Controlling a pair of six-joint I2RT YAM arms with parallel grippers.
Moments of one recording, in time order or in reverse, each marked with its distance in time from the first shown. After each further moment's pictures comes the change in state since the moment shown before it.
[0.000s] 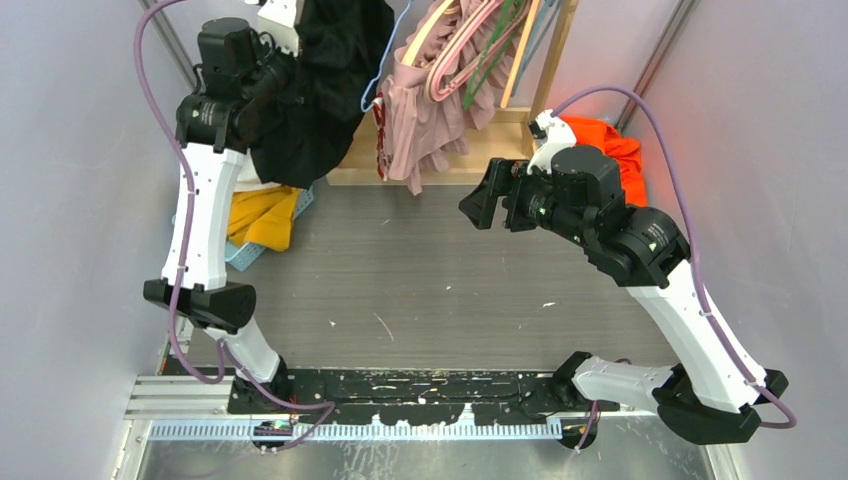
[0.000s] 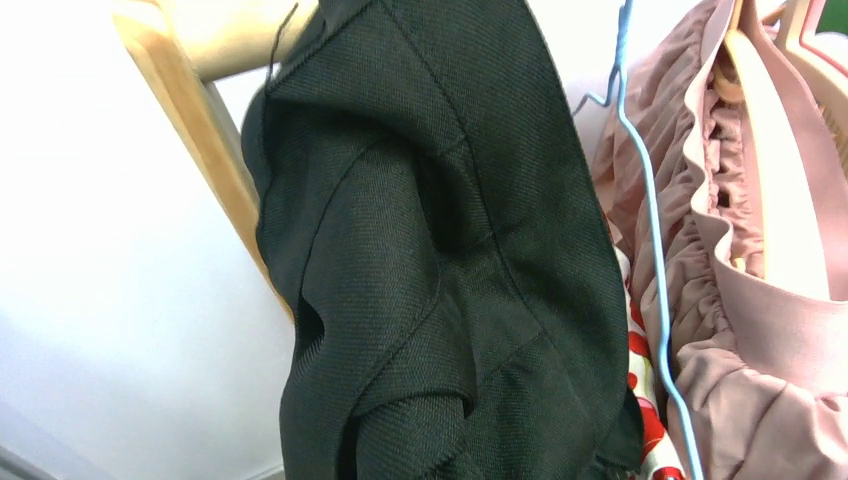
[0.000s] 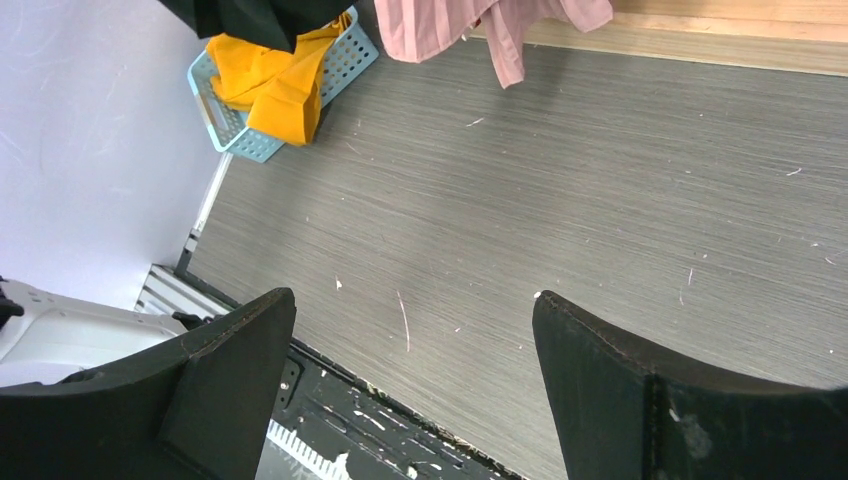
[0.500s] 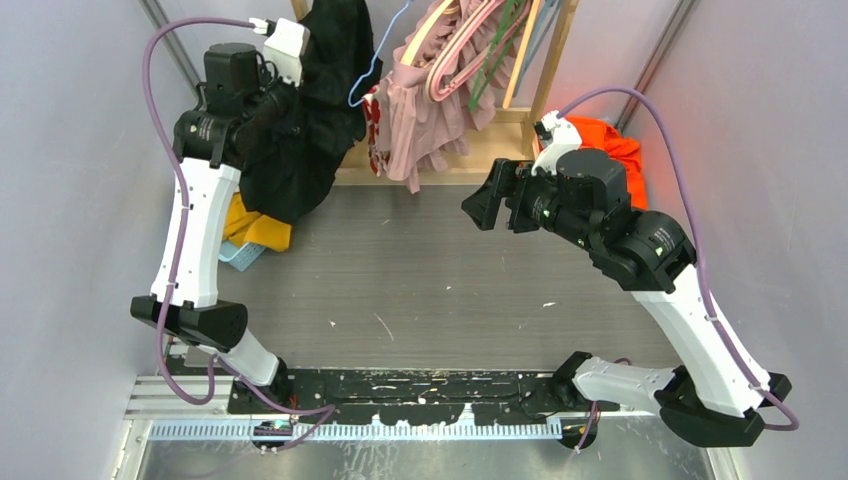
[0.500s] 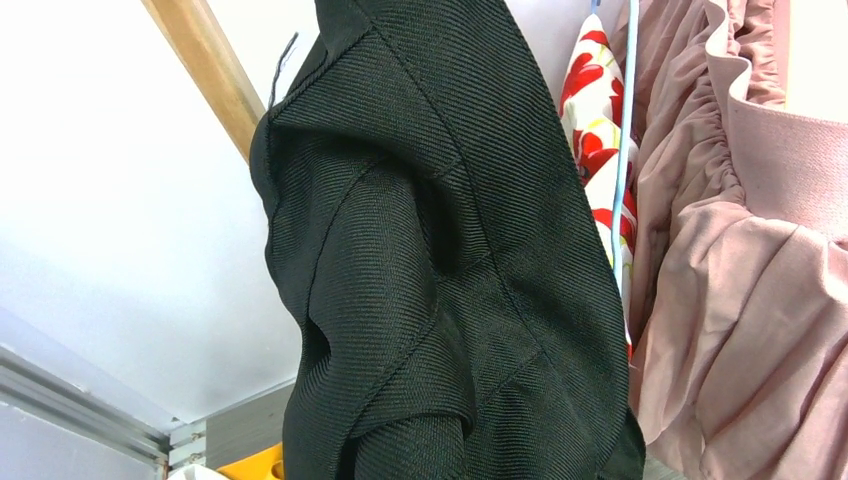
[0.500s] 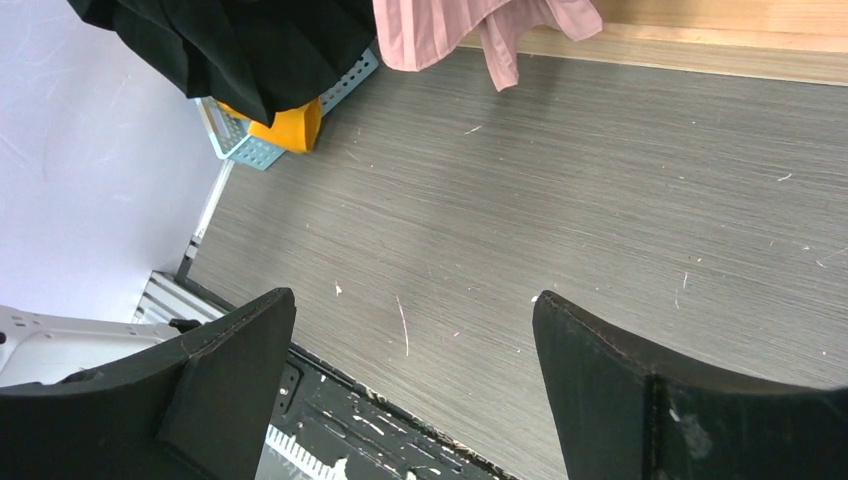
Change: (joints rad) left arm -0.013 -0.089 -0.151 -0.108 -0.060 0.032; right arm 0.008 -0.022 0.000 0.000 0.023 0.000
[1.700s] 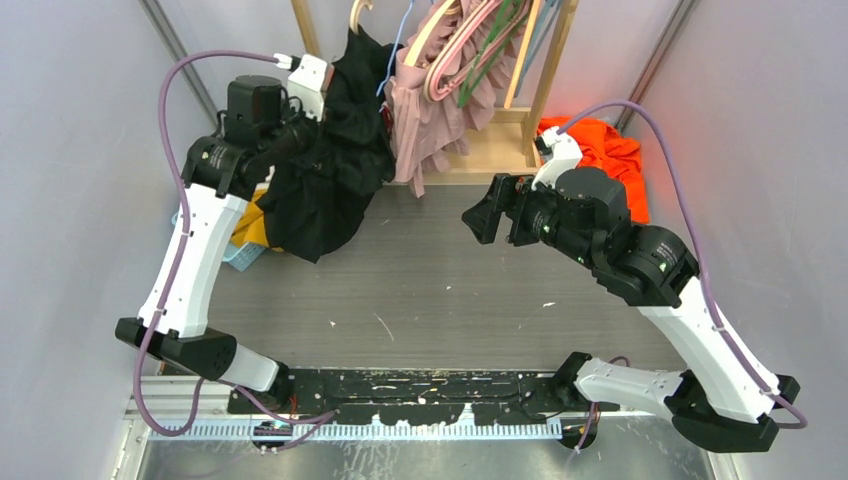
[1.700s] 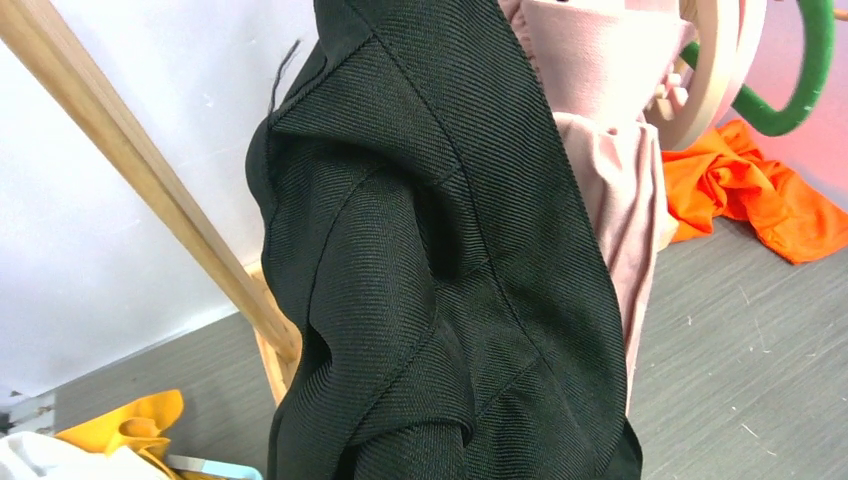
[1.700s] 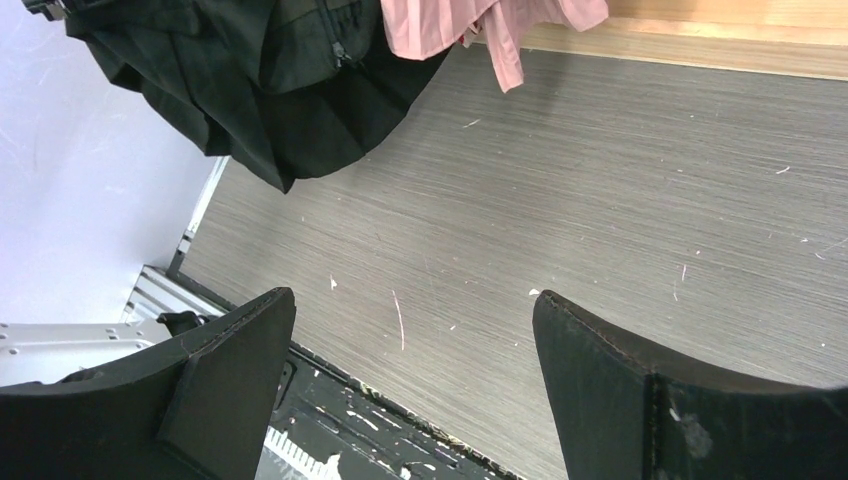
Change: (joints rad) left arm -0.132 -0.149 -0.225 -0.026 0.046 -0.121; right arm 0.085 -0.063 -0.079 0.024 0.088 0.015
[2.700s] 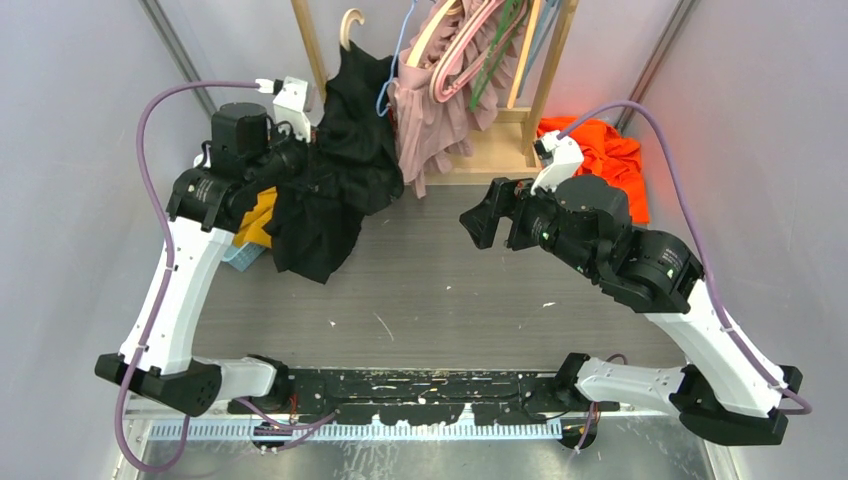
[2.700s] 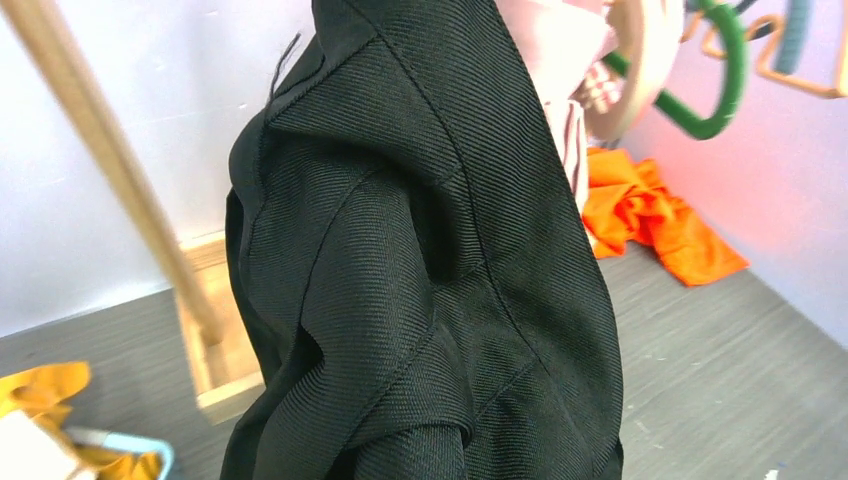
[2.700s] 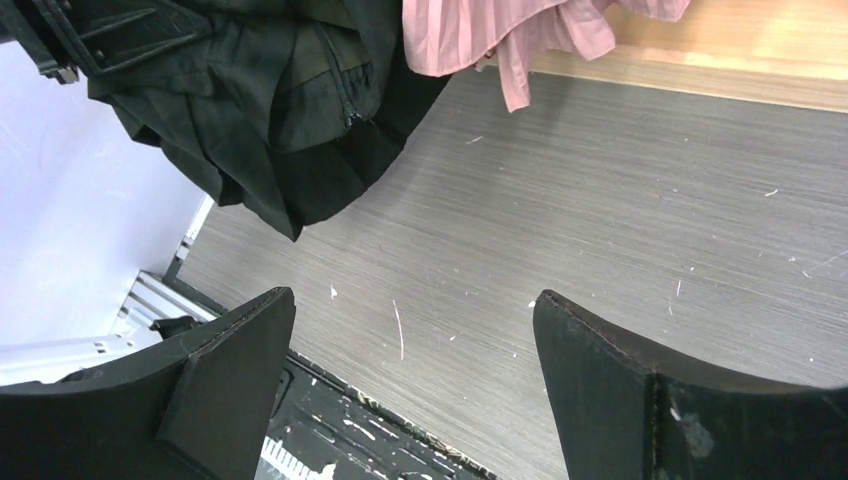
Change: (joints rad) left arm 0.009 -0.175 -0.203 0.065 0.086 -0.125; right arm 0.114 0.001 0.033 0.000 0.124 -0.004
